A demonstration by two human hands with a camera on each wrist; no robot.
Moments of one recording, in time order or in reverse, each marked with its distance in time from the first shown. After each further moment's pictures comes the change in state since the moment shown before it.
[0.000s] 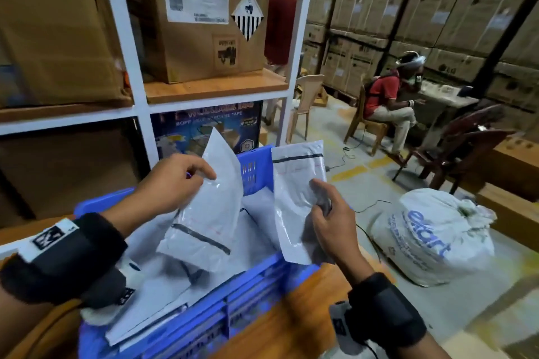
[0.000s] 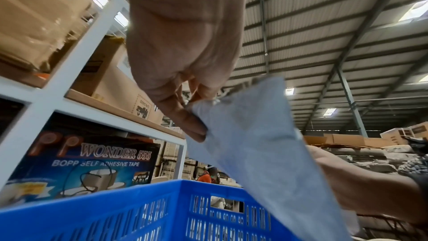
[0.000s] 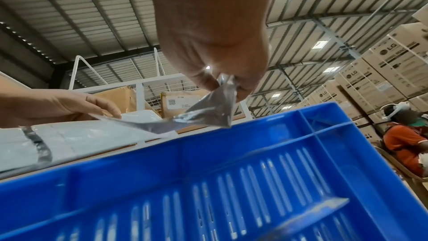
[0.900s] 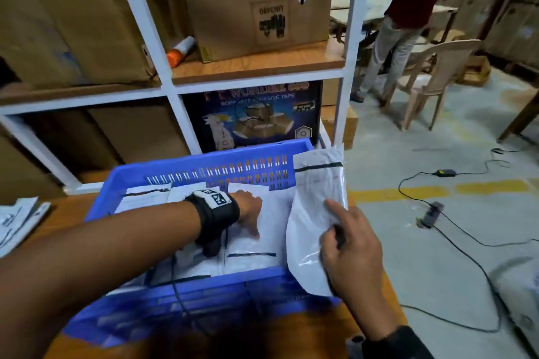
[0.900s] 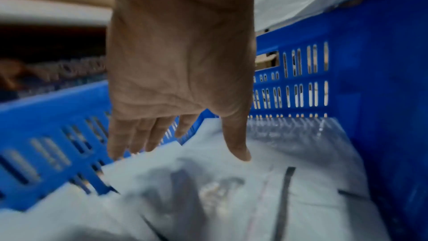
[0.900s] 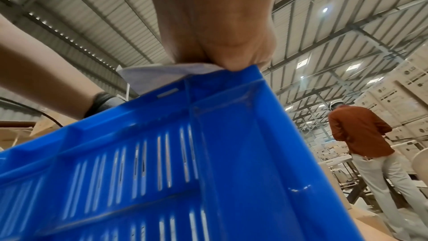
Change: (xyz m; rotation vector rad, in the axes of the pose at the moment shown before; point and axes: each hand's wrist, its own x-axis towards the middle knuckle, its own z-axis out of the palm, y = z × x) left_hand 0.110 -0.008 0.201 0.916 -0.735 -0.527; right_hand 0.079 0.112 -0.019 0.081 -0.177 -0.331
